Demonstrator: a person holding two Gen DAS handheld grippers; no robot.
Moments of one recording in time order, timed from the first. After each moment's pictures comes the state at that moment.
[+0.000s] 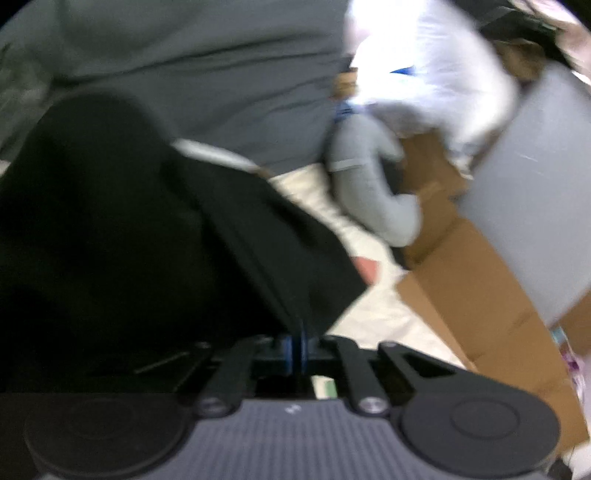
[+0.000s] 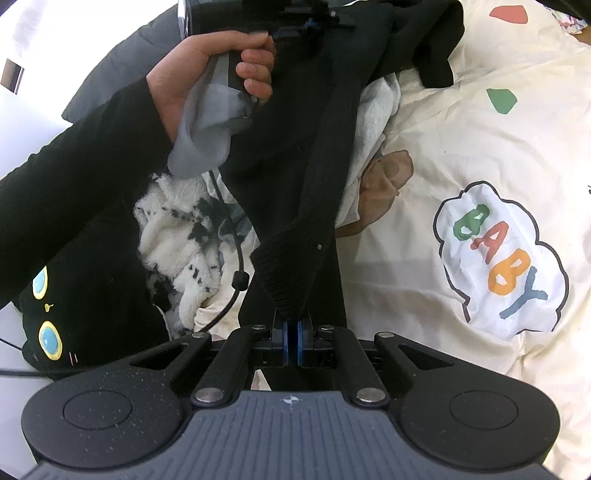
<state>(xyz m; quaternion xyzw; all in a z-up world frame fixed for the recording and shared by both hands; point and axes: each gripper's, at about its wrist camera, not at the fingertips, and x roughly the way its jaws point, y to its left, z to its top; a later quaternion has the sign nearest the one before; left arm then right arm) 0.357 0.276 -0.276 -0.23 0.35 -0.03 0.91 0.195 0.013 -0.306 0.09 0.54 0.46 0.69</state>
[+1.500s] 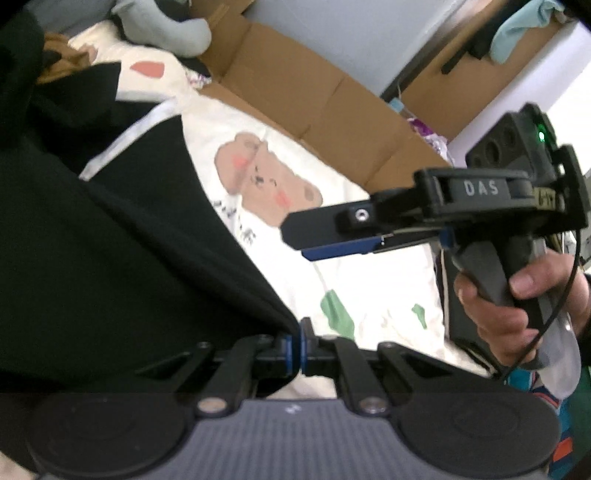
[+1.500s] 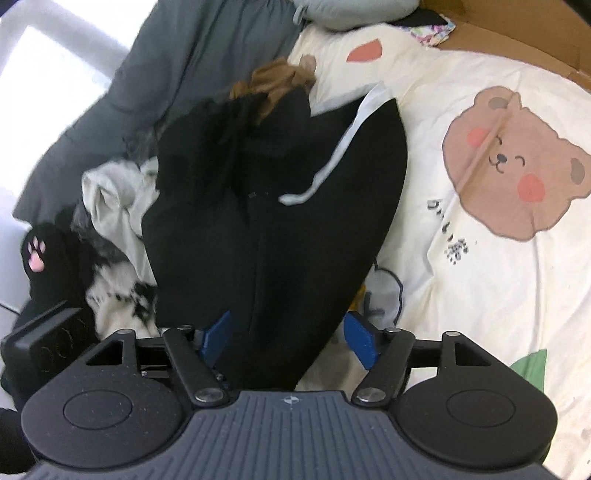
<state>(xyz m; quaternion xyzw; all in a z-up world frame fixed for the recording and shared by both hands) 0.163 0.106 -0.330 -0.15 0.46 -0.29 0.82 0.239 -0.109 -0.295 0.16 0.54 0.33 0.76</state>
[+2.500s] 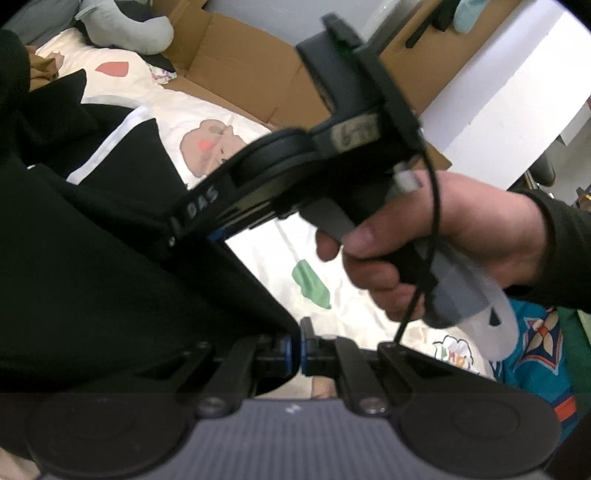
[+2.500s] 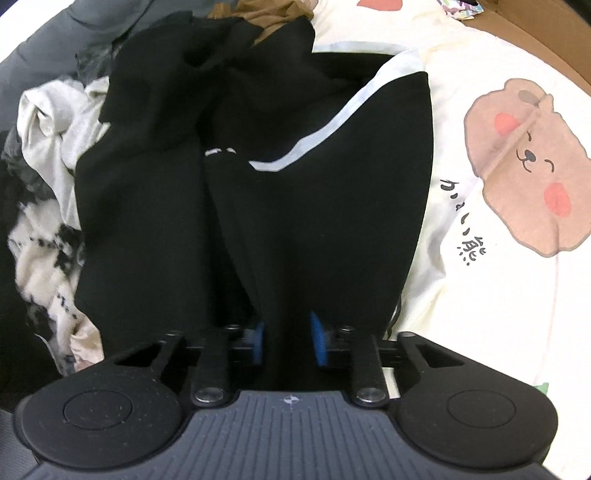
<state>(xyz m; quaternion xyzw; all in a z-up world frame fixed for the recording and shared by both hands) 0.145 0.119 -0.318 -0.12 0.45 -0.34 0.82 0.253 -0.035 -0.338 0.01 0.59 0.29 0.75</state>
